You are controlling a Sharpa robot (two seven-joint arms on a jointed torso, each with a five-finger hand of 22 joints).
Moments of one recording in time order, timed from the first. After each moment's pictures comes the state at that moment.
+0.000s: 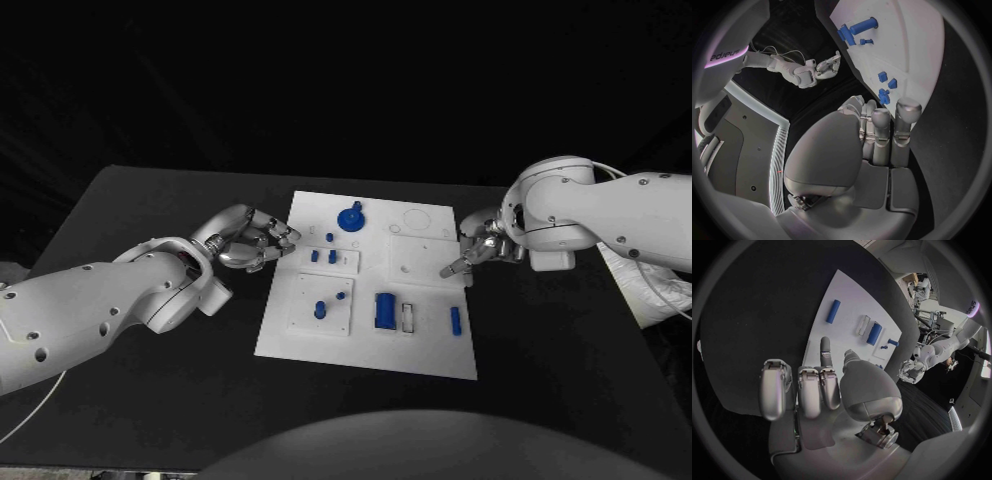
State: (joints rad) left arm 1.21 -0.80 -0.22 1.44 -0.71 -0.27 0.29; left_hand 1.57 -0.05 0.14 0.29 0.40 0.98 0.14 0.11 0.07 0.84 0.06 0.73 0.38 1.25 0.00 1.17 0.79 0.10 1.30 0.11 0.90 1.31; right arm 1.40 -1.03 -0.24 1.64 -1.04 0.41 -0.66; right_hand 1.05 0.09 -0.12 0.28 0.27 1.15 0.04 0.23 0.42 1.47 -0.02 1.57 1.31 1.47 -0.07 1.57 1.31 0.06 1.46 0.04 1.39 1.31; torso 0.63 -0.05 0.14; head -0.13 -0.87
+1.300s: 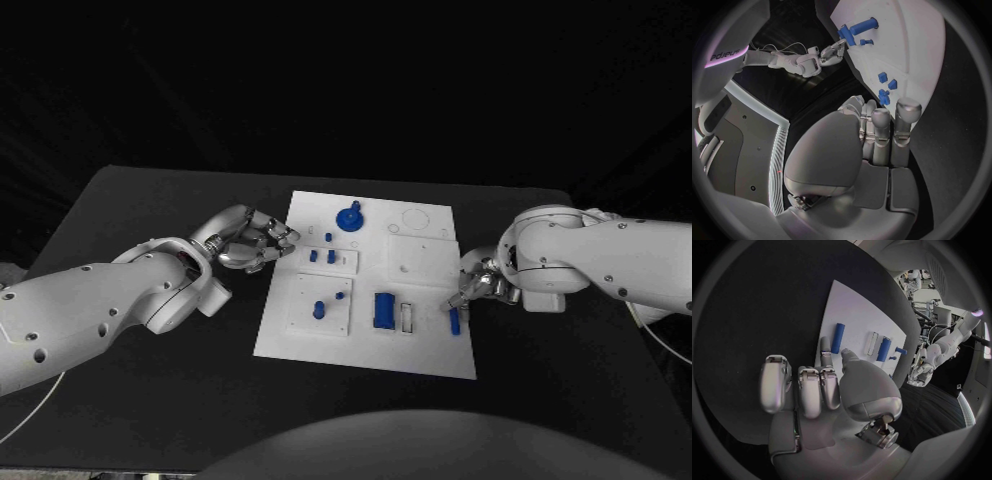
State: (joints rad) left arm 1.21 -0.80 -0.22 1.44 -0.71 -0.27 0.29; left_hand 1.57 -0.05 0.14 0.29 0.40 0.98 0.14 0.11 0.07 0.85 0.07 0.73 0.38 1.25 0.00 1.17 0.79 0.10 1.30 0.11 0.90 1.31; right arm 1.25 -1.04 -0.24 1.65 -0.98 0.29 -0.67; right_hand 1.06 0.10 -0.06 0.19 0.33 1.16 0.05 0.15 0.37 1.47 -0.02 1.57 1.31 1.47 -0.08 1.57 1.31 0.06 1.44 0.04 1.31 1.31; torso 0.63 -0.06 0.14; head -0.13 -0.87
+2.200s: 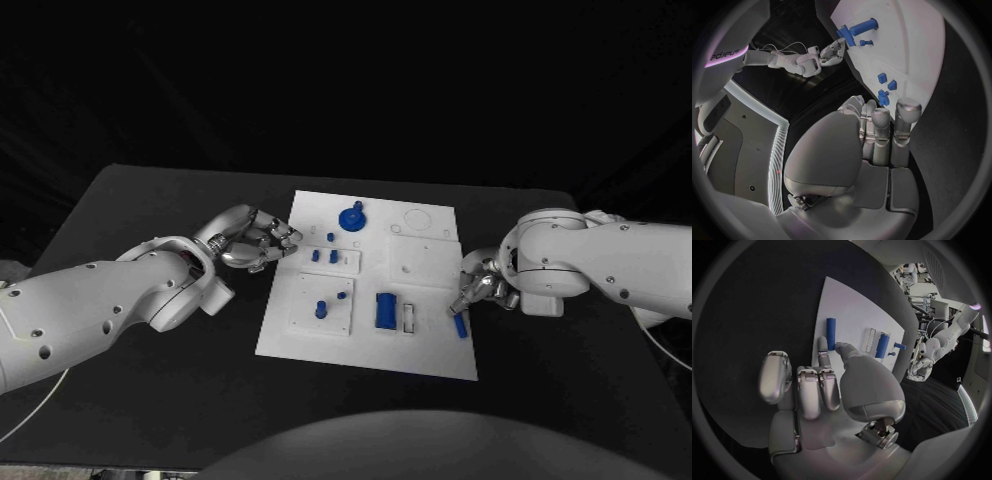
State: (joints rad) left arm 1.21 -0.80 -0.22 1.43 -0.71 -0.26 0.28; left_hand 1.57 -0.05 0.14 0.29 0.40 0.98 0.14 0.11 0.07 0.85 0.07 0.73 0.38 1.25 0.00 1.17 0.79 0.10 1.30 0.11 0.90 1.31; right arm 1.24 -1.04 -0.23 1.64 -0.93 0.25 -0.67; right_hand 1.17 0.01 0.13 0.09 0.64 1.15 0.06 0.14 0.41 1.47 -0.02 1.57 1.31 1.47 -0.08 1.57 1.31 0.06 1.41 0.03 1.22 1.31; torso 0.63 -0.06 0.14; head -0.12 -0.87
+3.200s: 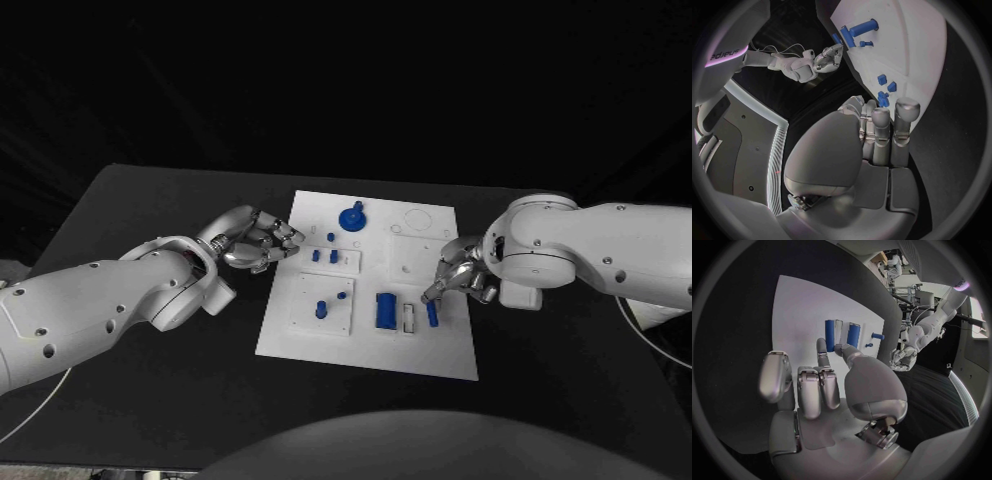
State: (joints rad) left arm 1.21 -0.79 -0.22 1.43 -0.71 -0.25 0.28; left_hand 1.57 -0.05 0.14 0.29 0.40 0.98 0.14 0.11 0.07 0.85 0.07 0.73 0.38 1.24 0.00 1.16 0.78 0.11 1.30 0.11 0.89 1.31; right arm 1.31 -1.00 -0.24 1.70 -0.77 0.17 -0.67; right_hand 1.08 0.00 0.24 0.04 0.66 1.13 0.05 0.15 0.46 1.46 -0.02 1.57 1.31 1.47 -0.08 1.57 1.31 0.06 1.41 0.03 1.21 1.31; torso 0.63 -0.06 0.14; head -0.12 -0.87
